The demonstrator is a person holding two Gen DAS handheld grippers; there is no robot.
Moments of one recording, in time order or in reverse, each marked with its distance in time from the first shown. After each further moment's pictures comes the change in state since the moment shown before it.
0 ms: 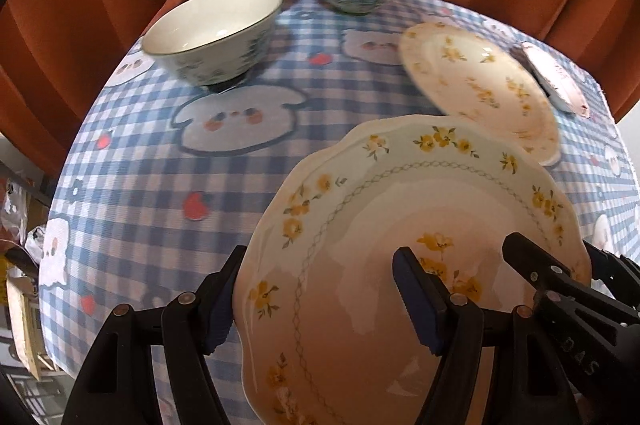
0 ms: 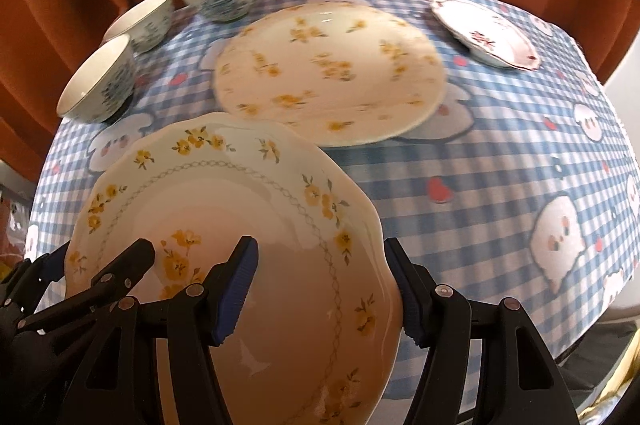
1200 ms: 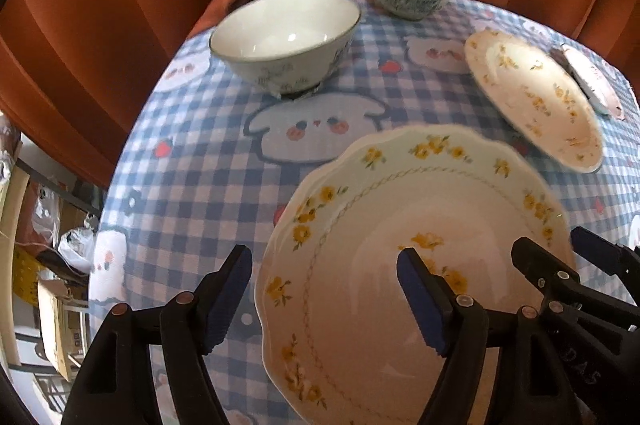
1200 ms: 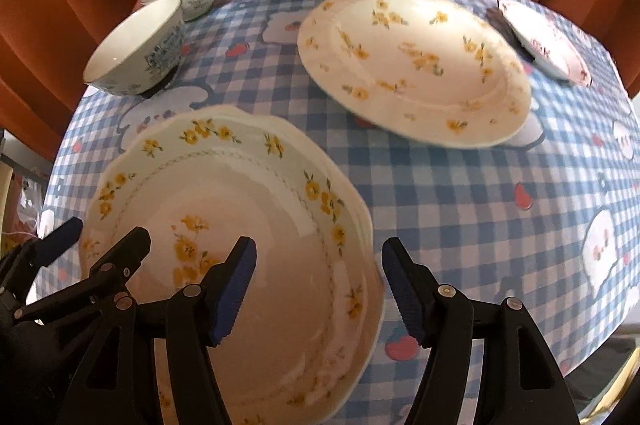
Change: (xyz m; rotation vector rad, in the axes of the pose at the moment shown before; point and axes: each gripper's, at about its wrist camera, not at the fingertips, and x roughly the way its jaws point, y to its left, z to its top) left arm -0.014 0.037 0.007 0.020 -0.006 0.118; right arm 0.017 0.059 0.006 -0.068 0.049 0.055
